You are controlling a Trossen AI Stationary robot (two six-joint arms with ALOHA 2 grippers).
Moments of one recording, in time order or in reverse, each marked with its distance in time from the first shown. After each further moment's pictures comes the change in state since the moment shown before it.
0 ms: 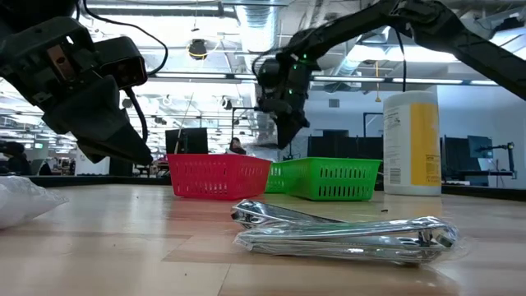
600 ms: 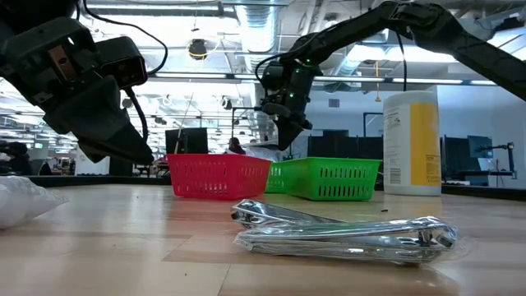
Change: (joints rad) left arm 0.000 0.000 0.000 0.000 -0.009 0.000; right arm -0.045 0.002 -0.004 0.058 0.010 0.035
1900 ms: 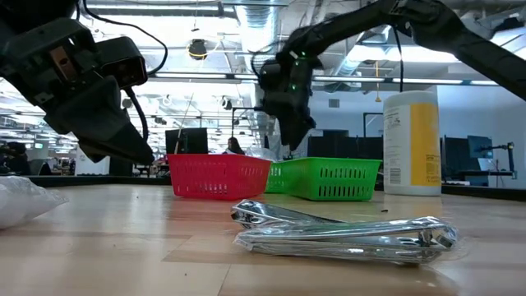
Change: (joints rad) left arm 0.000 0.000 0.000 0.000 -0.009 0.000; right arm 0.070 0.000 0.026 -0.203 -0.093 0.010
